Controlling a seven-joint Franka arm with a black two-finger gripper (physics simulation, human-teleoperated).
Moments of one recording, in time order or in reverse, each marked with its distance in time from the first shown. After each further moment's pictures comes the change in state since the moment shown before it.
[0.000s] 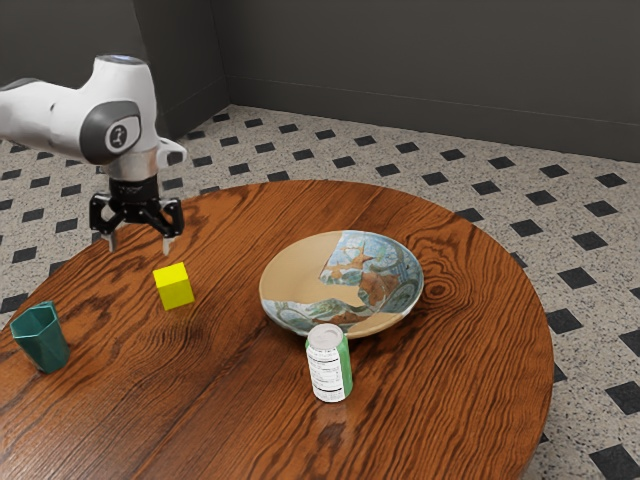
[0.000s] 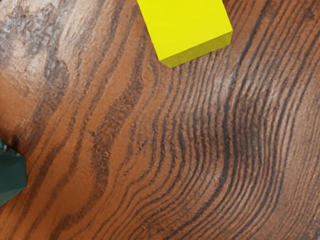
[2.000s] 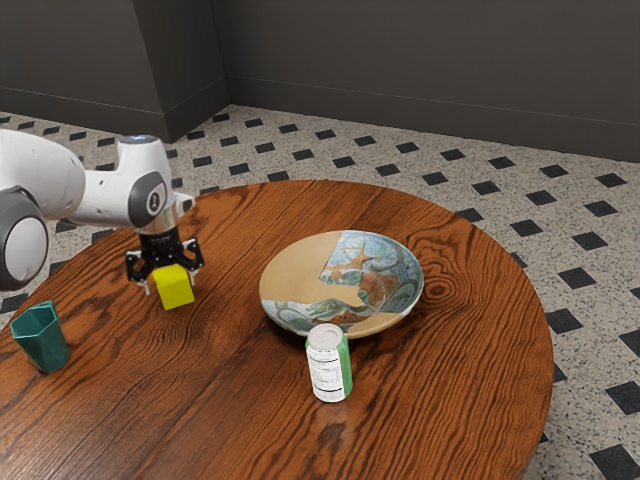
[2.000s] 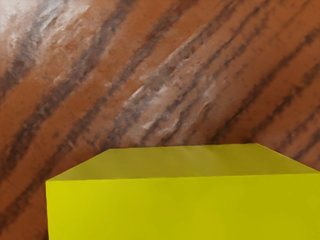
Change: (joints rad) arm 0.117 0.503 0.030 0.222 -0.213 0.328 -0.108
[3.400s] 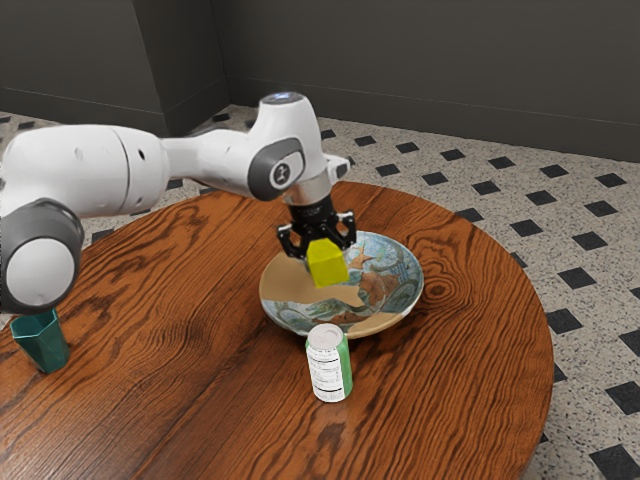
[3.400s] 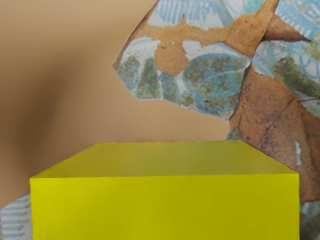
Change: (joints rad) arm -0.114 0.053 -0.399 0.297 0.113 -0.106 -0.240
